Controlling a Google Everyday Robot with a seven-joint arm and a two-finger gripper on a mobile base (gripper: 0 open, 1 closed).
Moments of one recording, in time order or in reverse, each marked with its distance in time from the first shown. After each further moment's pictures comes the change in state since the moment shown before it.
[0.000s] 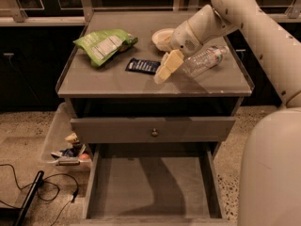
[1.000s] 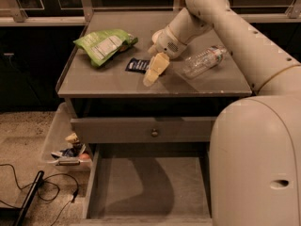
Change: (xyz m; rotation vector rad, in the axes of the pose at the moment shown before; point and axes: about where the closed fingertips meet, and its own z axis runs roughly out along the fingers) arm 0.006 -0.024 0.044 -0.013 0.138 0.042
